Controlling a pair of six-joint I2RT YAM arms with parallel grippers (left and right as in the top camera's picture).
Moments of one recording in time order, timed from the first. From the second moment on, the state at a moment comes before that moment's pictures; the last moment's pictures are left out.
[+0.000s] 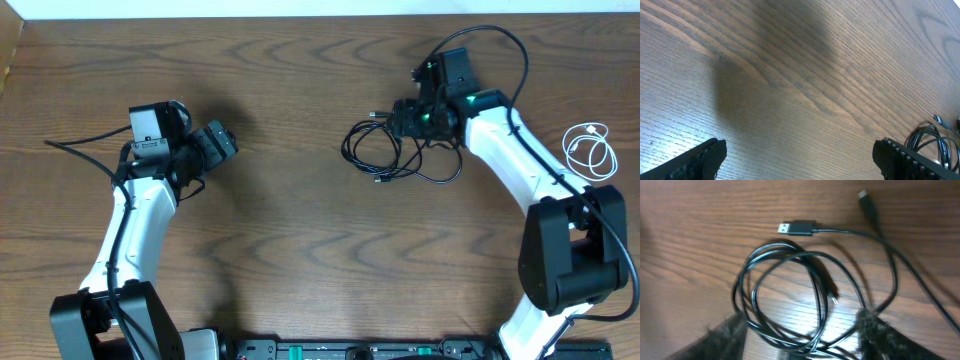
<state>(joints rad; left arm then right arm) 0.16 1.50 0.95 -0.43 0.25 -0.44 0.28 1.89 1.39 -0.56 -0.24 0.34</state>
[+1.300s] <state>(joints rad) 0.16 1.50 0.95 -0.43 0.25 -0.44 0.66 1.89 1.05 0.01 0.07 0.48</state>
